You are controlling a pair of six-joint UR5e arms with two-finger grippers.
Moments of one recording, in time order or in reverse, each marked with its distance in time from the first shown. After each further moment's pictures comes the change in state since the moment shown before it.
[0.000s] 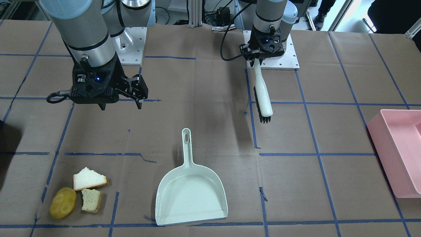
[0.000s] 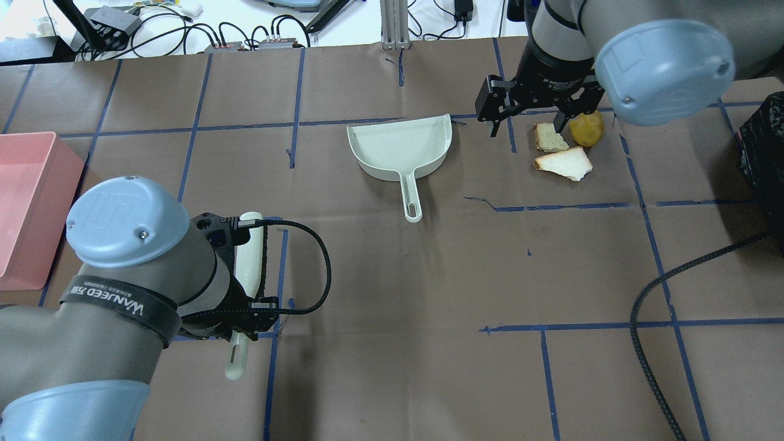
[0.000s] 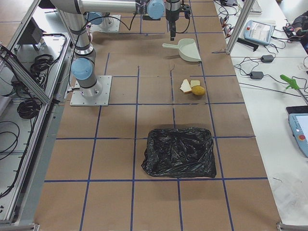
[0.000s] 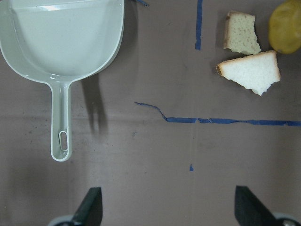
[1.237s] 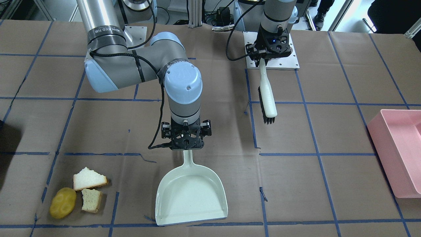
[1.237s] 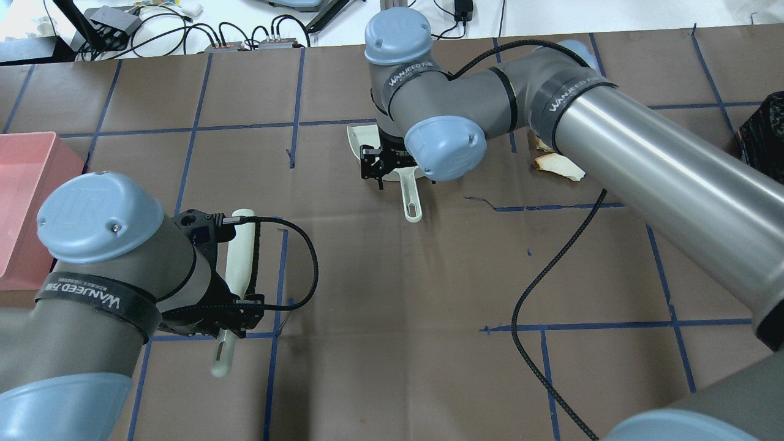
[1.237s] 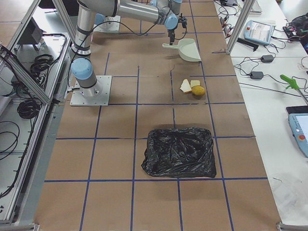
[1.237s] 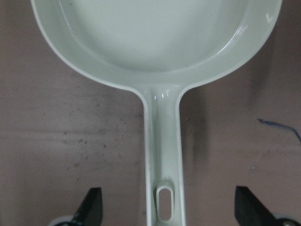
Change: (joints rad) left arm 0.073 0.021 -0.007 -0.011 -0.007 0.103; right arm 0.241 0.332 0.001 -0.253 -0.015 0.234
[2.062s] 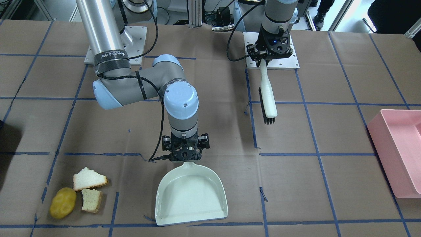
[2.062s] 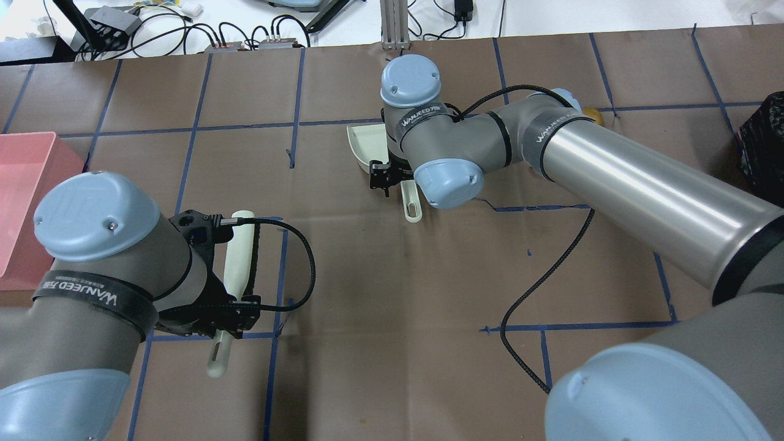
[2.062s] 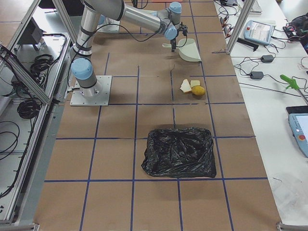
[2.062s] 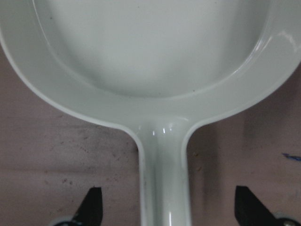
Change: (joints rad) left arm 0.005 -0.001 -0.003 -0.001 0.002 0.010; right arm -0.006 0.069 0.036 -0.151 -0.003 0.000
